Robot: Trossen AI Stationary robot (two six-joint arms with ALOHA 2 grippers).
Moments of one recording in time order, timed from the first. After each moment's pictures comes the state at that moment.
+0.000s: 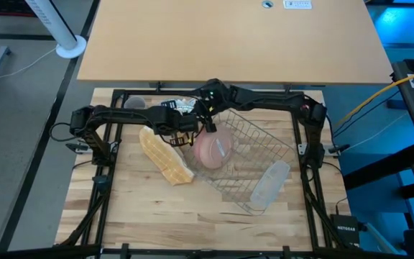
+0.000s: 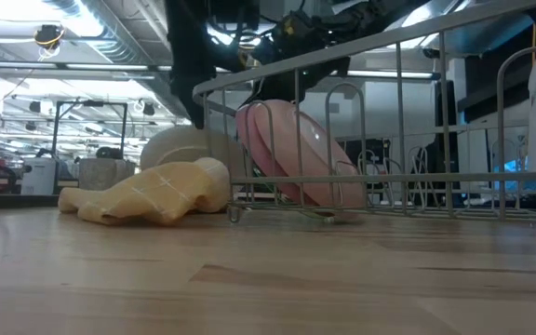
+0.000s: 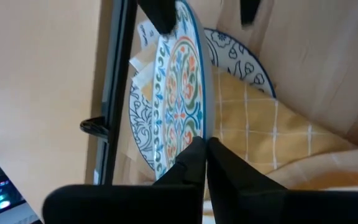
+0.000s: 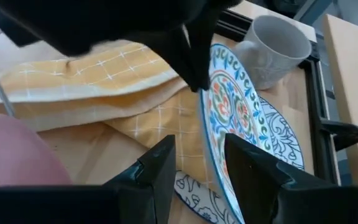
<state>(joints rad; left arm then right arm) 0.13 1.70 1.42 -1.11 -0.62 -0.04 -0.38 1.94 1.53 -0.23 -0.42 -0.61</state>
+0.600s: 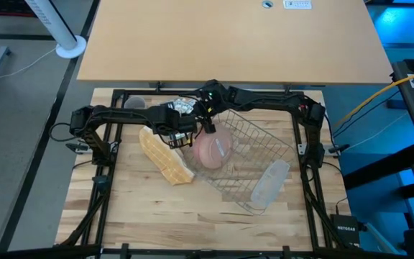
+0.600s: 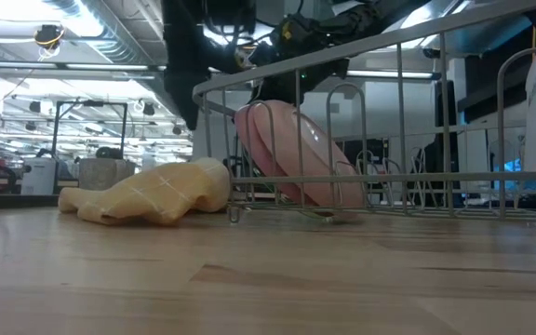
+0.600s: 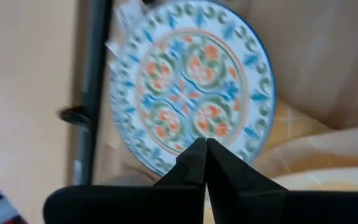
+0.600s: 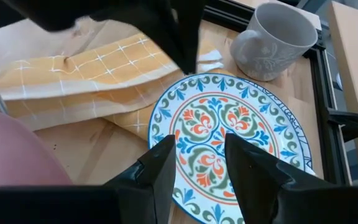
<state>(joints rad) 0.13 1.70 1.41 -1.16 -0.55 -0.09 -0.38 1.97 1.53 -0.24 -0.39 -0.59</state>
